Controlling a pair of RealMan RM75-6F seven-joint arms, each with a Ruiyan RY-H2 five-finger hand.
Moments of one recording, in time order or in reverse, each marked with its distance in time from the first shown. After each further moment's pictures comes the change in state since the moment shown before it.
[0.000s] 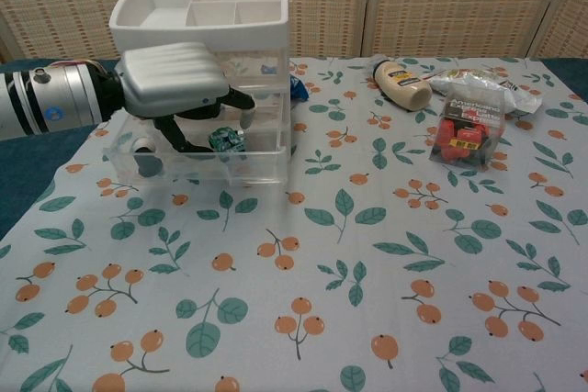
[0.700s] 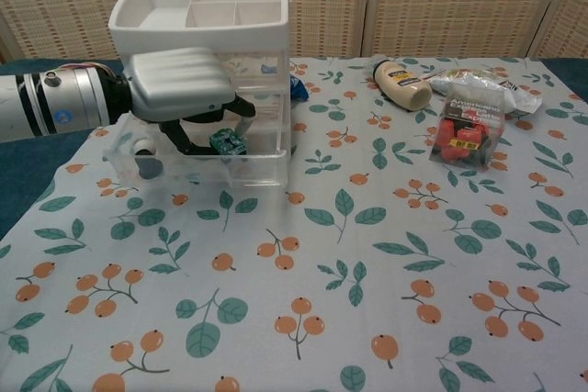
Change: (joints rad) left arm -0.023 -0.008 0.021 -0.003 -0.021 -0.026 0.031; right arm -0.005 -0.004 0.003 0.012 0.007 0.002 0.012
